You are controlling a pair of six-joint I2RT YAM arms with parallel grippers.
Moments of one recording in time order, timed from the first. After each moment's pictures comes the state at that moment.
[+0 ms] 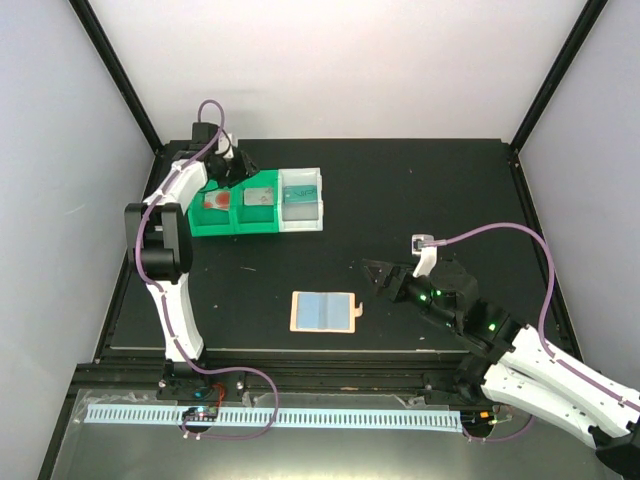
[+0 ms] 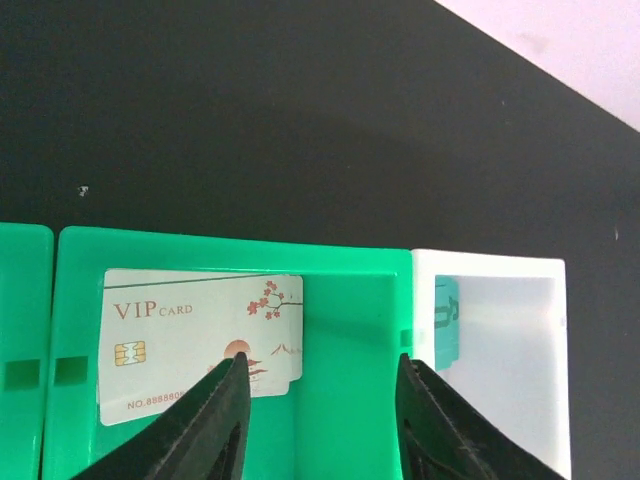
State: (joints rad) left arm 0.01 2.10 1.72 -0.52 0.45 -0.40; right arm 0.89 0.66 0.57 -0.24 0.11 0.81
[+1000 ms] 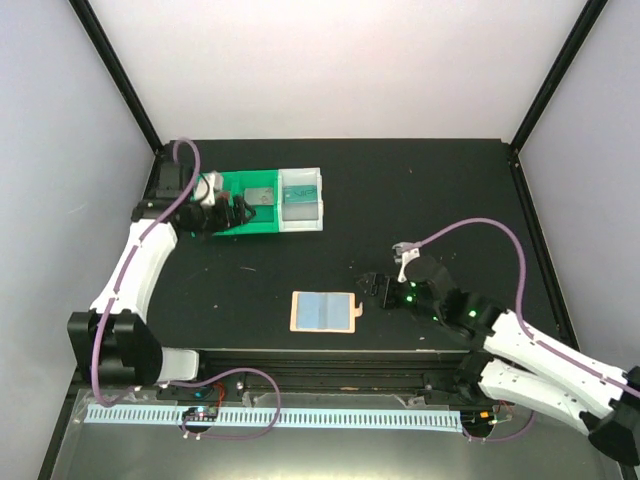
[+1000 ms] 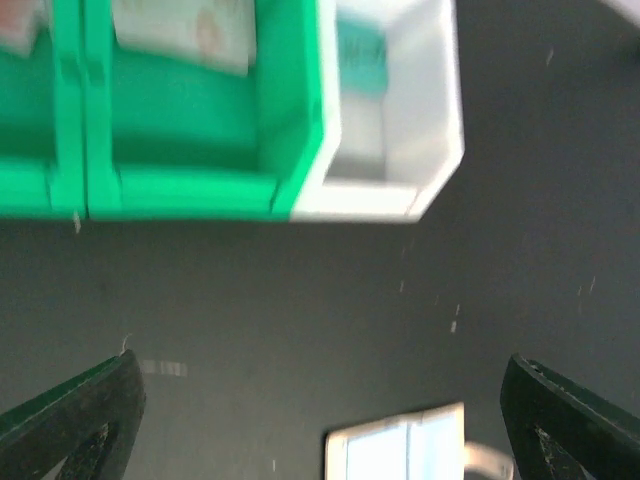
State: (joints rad) left arm 0.00 1.37 1.24 -0.79 0.46 -0.32; right arm 0.89 0.77 0.61 -0.40 0.06 0.79
